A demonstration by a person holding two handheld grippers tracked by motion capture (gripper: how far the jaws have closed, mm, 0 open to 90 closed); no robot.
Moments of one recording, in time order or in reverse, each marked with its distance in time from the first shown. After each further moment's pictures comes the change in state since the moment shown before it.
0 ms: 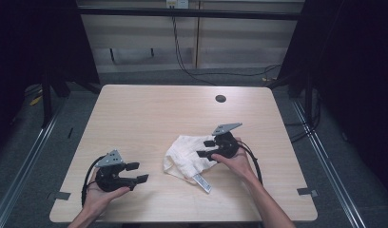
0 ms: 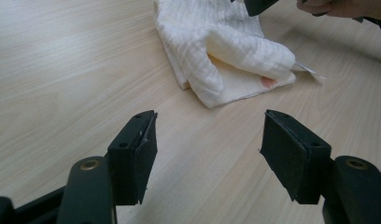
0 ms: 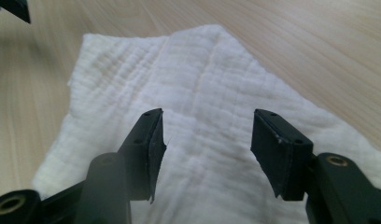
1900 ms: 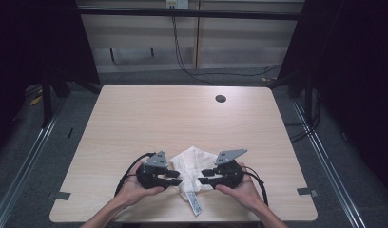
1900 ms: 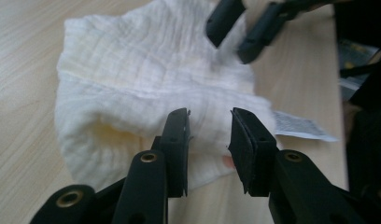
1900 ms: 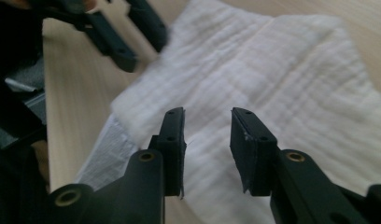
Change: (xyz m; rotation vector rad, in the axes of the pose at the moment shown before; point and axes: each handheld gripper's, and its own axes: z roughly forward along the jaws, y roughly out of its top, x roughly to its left) left arm -0.051 0.042 0.091 0.165 -0.217 0.247; right arm 0.076 -0.042 -0.033 0.017 0.111 -0.044
